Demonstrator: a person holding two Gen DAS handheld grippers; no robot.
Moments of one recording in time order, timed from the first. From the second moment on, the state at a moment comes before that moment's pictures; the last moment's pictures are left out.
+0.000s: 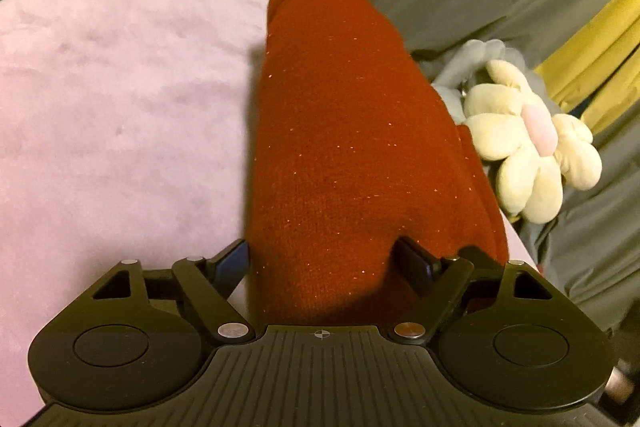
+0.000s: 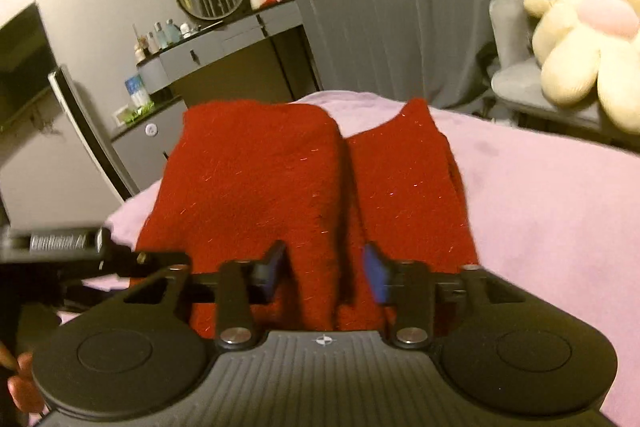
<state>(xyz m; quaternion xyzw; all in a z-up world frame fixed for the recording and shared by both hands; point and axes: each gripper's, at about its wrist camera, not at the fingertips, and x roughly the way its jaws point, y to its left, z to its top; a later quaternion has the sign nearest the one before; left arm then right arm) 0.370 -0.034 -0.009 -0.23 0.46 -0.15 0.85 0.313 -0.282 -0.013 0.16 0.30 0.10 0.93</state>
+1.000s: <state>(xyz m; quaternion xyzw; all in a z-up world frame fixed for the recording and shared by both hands) 0.370 -0.041 -0.005 -0.19 0.46 -0.14 0.86 0.389 -0.286 -0.035 0.30 0.36 0.21 0.86</state>
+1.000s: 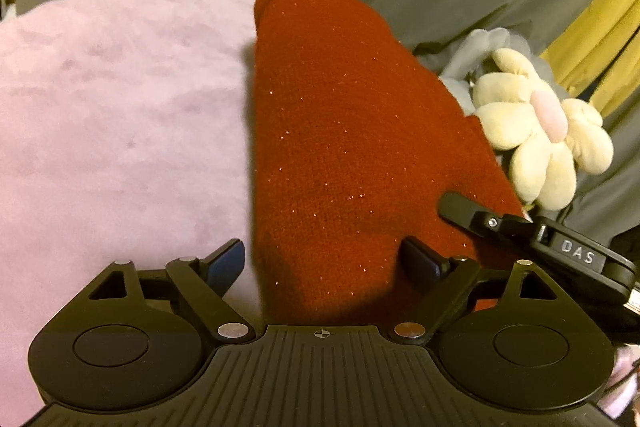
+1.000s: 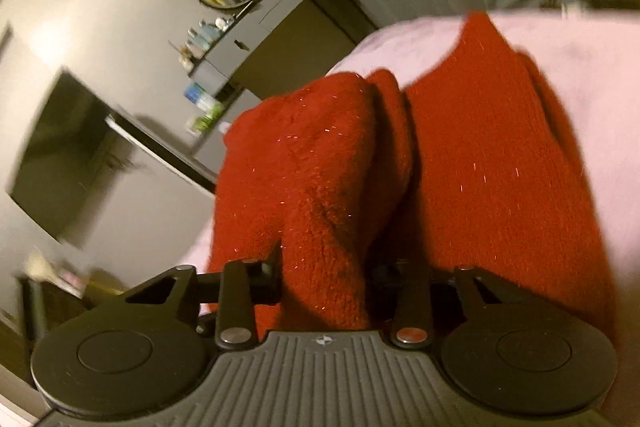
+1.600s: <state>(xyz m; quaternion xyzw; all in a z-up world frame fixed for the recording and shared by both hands) 0.316 -0.087 0.008 -0.05 0.43 -0.19 0.88 0.313 -0.253 0.041 -0.03 0.21 0.03 0.98</state>
